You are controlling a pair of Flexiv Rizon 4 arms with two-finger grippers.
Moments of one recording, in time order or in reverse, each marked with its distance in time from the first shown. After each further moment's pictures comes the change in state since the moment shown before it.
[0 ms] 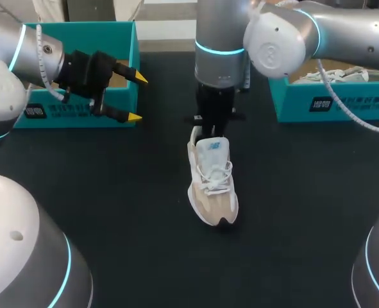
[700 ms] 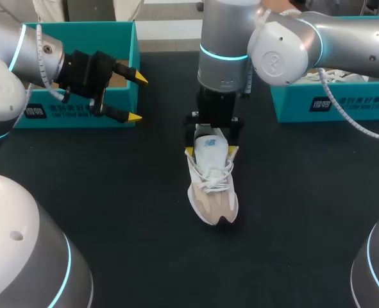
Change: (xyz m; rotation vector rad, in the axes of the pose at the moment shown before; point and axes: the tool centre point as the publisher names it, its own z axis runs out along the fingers) left arm 0.000 0.000 0.000 0.000 0.000 0.000; right arm 0.001 0.007 0.008 -0.024 0.037 -0.024
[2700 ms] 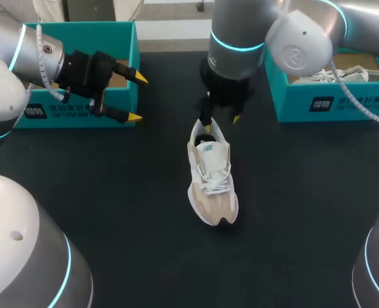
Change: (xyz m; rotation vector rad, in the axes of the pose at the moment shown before) left arm 0.000 0.000 0.000 0.000 0.000 0.000; right arm -0.025 0.026 -0.066 -0.256 -0.118 -0.347
